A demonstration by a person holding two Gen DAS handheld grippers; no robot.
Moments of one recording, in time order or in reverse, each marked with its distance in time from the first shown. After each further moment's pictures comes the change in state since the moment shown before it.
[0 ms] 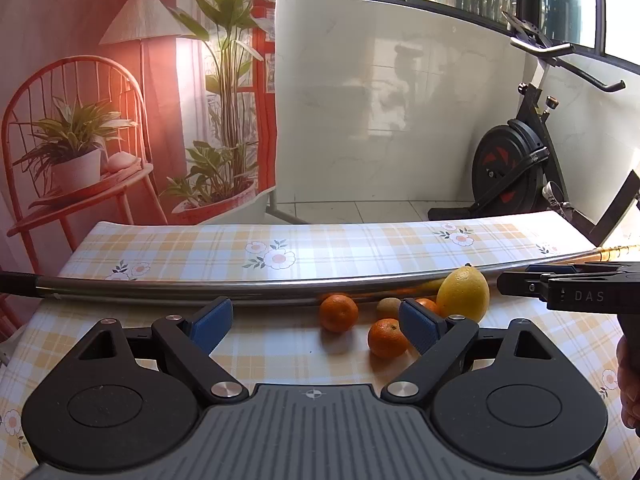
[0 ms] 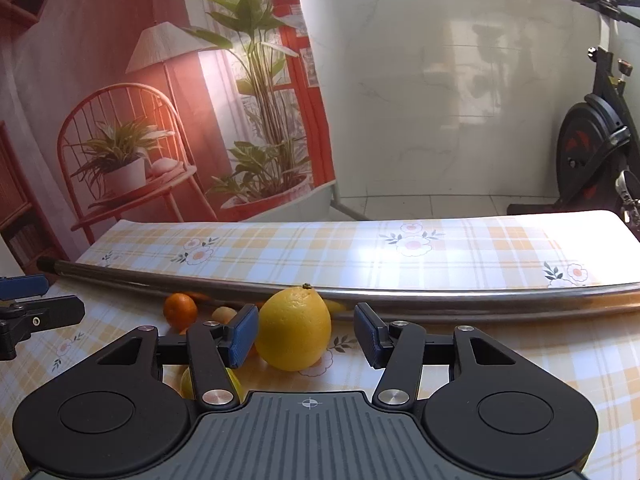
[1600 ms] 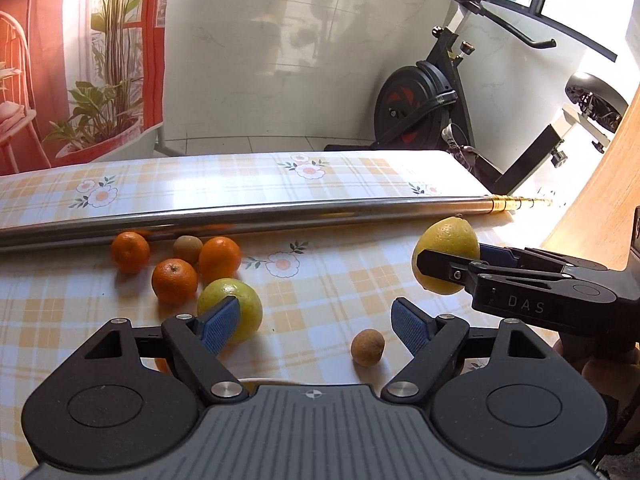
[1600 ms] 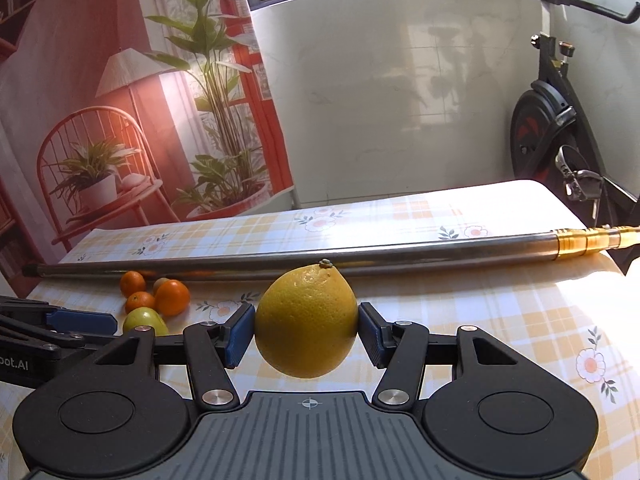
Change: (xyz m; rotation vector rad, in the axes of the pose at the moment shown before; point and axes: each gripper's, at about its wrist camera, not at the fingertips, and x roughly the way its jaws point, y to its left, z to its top) left arm 0.039 -0.103 -0.017 -0.005 0.216 -0.307; right arm -0.073 -0.084 -0.053 0.083 -0.065 -0.059
